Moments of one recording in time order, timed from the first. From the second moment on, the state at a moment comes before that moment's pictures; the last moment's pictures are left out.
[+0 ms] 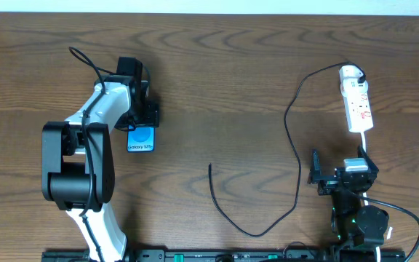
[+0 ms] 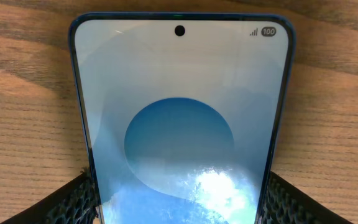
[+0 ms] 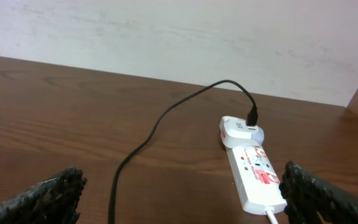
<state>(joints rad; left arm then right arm) -0.06 2.00 1.30 -0.76 0.01 -0.09 -0.04 0.01 0.01 -0.07 -0.07 -0.12</state>
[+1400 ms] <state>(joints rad) -0.06 2.00 1.31 -0.80 0.01 -0.09 -0.04 0.01 0.01 -0.07 -0.07 -0.12</state>
